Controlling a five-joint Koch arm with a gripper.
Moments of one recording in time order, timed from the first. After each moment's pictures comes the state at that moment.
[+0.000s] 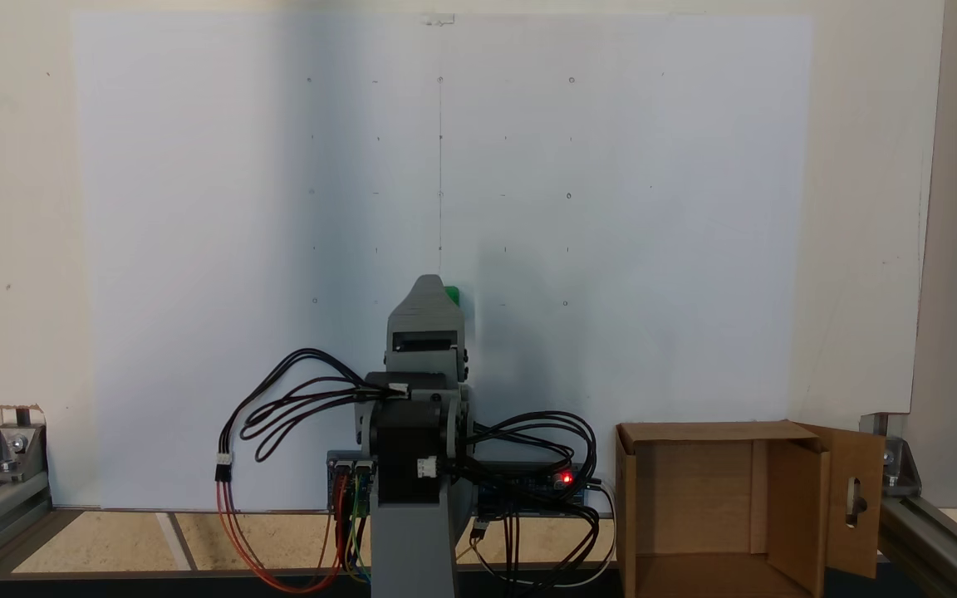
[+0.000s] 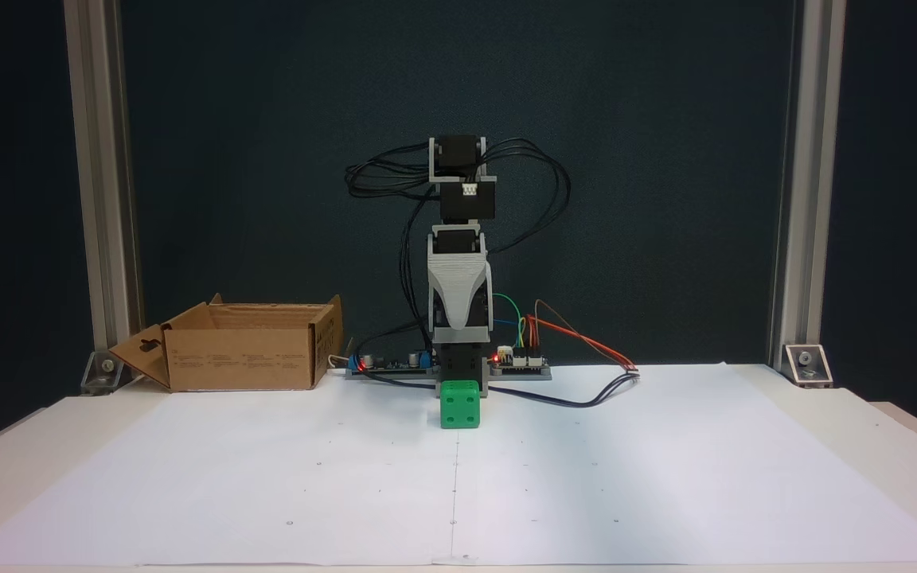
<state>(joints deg) -1.3 128.1 118.8 65.1 -4.1</state>
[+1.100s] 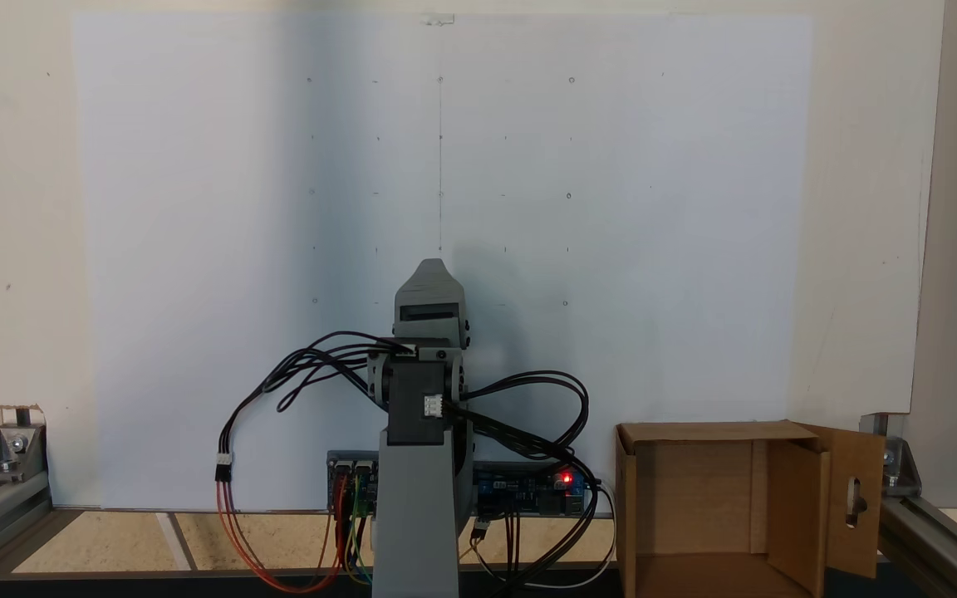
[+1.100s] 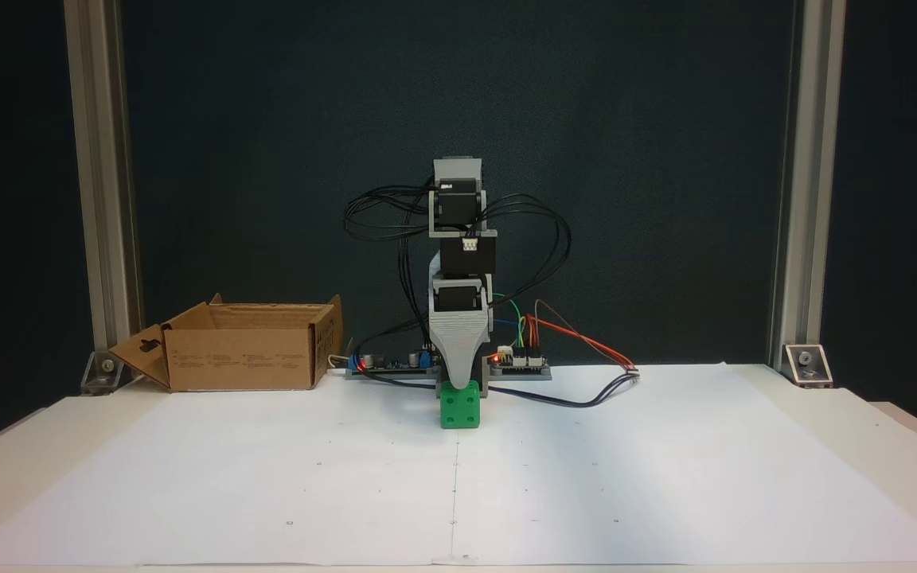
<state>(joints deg) -1.3 121.3 134.2 47.7 -4.9</state>
